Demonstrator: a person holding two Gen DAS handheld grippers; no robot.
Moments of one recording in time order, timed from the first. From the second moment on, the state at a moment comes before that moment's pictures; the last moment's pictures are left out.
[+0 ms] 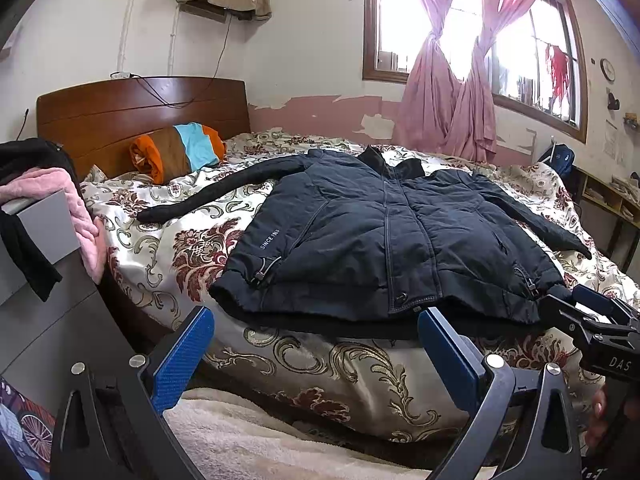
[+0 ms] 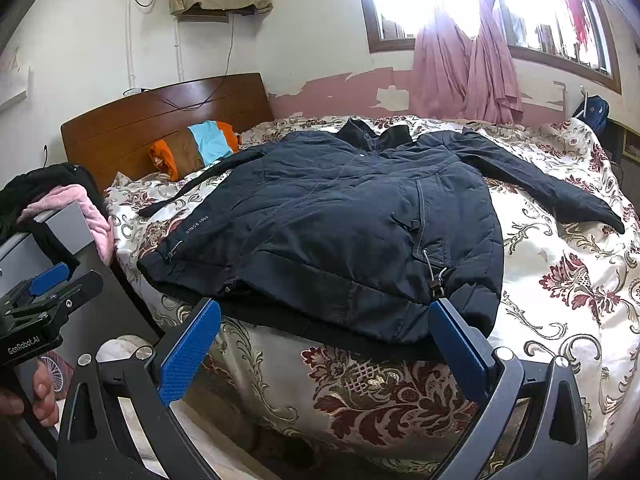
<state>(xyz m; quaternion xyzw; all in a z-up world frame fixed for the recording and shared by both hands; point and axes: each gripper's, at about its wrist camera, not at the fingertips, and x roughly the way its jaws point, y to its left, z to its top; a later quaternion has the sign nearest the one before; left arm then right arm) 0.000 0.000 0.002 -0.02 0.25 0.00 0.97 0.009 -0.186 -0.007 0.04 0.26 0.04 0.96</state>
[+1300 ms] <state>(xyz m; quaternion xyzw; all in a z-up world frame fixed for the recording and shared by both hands) 0.026 -0.005 0.022 -0.01 0.26 0.02 0.96 0.018 -0.225 0.002 0.07 0.23 0.01 0.97</state>
